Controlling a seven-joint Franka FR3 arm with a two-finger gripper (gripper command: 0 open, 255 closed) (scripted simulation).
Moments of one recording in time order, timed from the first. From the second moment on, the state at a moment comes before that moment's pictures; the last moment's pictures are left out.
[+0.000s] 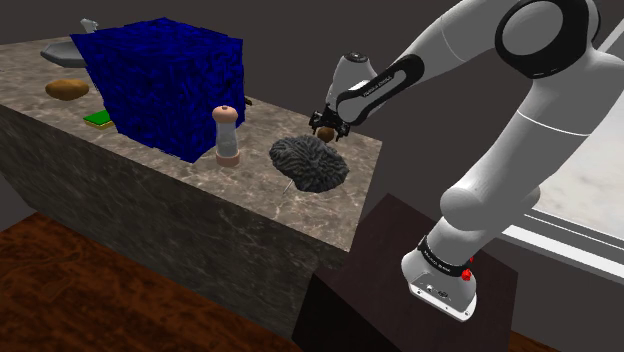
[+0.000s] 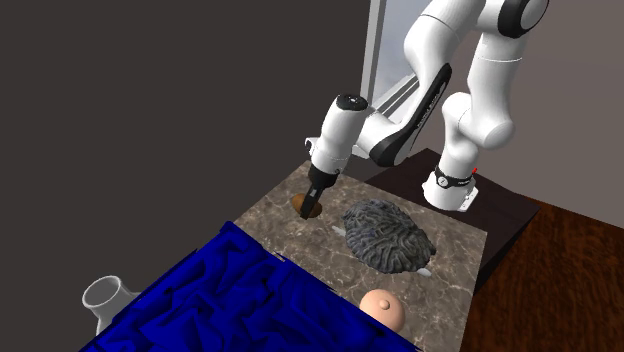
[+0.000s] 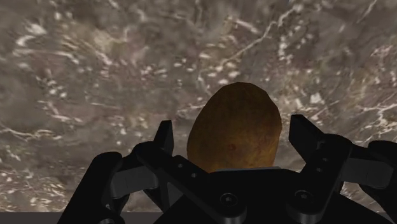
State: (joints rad) arm -0.44 0.06 0.21 -2.39 -0.30 2.69 1.04
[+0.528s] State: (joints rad) arm -0.44 0.06 0.21 -2.39 -0.30 2.69 1.04
